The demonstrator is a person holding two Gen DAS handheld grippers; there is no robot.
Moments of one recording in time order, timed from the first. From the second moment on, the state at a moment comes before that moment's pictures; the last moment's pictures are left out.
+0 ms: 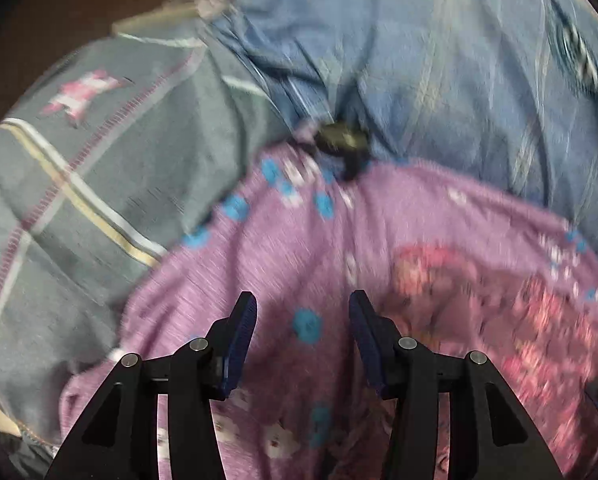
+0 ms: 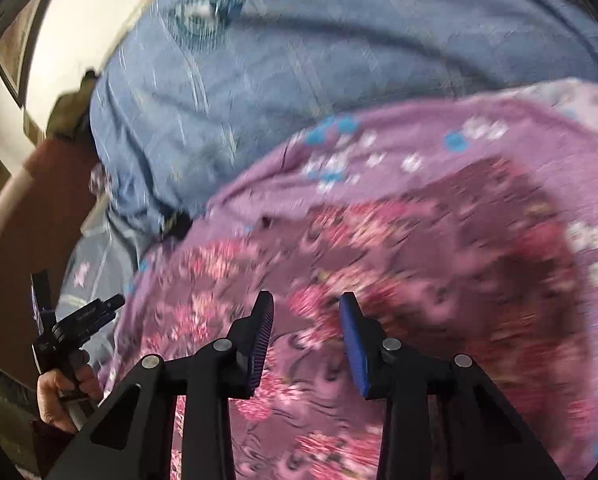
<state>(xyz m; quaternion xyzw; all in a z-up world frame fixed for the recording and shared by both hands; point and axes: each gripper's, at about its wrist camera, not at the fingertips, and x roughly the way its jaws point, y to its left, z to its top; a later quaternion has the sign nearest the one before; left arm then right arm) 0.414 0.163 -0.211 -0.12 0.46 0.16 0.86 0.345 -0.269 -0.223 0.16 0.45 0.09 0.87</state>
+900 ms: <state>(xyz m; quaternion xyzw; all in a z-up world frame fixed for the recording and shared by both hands) 0.380 0.051 -0.209 0.04 0.44 0.09 0.89 0.270 -0.204 -0.220 0.04 0.44 0.08 0.89</state>
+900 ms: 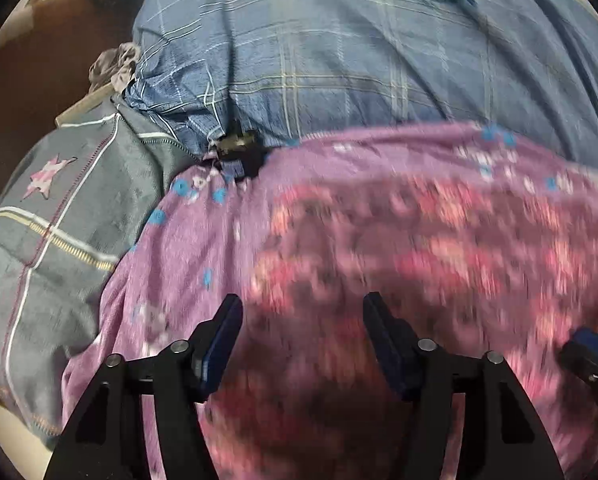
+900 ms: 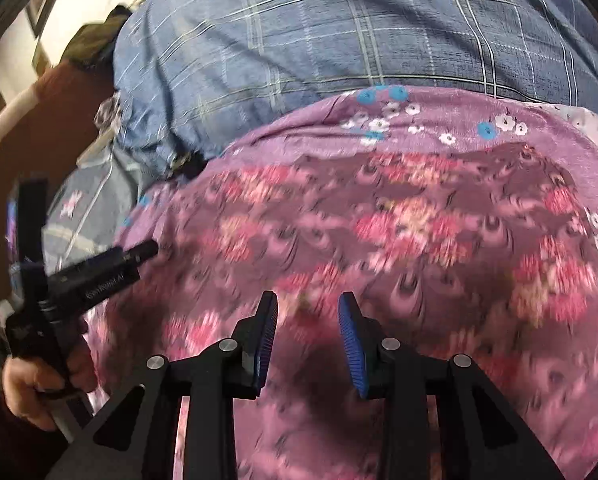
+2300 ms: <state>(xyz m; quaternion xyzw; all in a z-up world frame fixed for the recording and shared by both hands) 0.247 0.107 -0.239 -0.26 0.39 0.08 0.88 0.222 -0.165 -0.251 0.01 0.45 0.13 0.88</state>
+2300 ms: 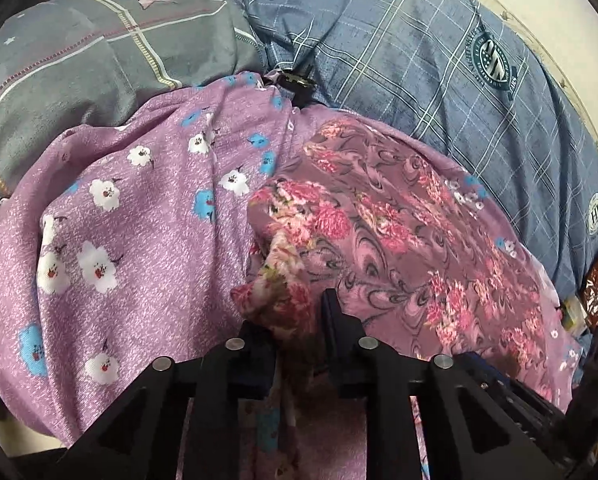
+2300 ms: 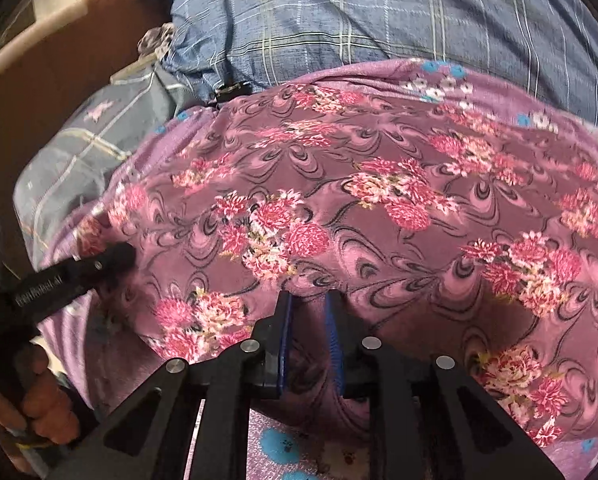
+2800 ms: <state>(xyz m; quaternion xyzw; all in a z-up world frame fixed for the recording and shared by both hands) 0.273 0.051 -0.198 -0.13 0.38 0.09 0.91 0.234 -0.219 -0.226 0.09 0.43 0.11 0.89</state>
